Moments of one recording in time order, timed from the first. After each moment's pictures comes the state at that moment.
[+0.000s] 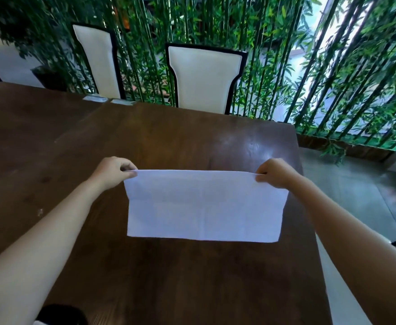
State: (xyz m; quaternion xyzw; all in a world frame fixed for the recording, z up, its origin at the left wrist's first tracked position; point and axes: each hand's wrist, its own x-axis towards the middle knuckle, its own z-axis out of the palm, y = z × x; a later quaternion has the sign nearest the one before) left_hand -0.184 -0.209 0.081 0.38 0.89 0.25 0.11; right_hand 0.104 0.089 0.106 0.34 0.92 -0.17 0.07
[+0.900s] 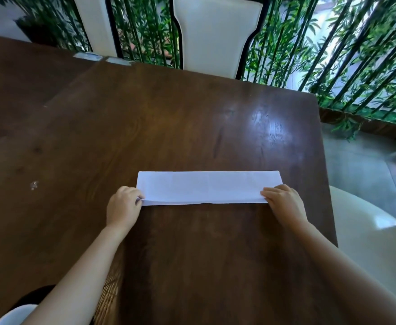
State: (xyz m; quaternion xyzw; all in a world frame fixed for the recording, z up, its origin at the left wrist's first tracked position) left_hand -0.117 -0.248 -0.062 0.32 0.93 0.18 0.02; right_hand 0.148 0.054 -0.046 0.31 0.95 -0.04 -0.05
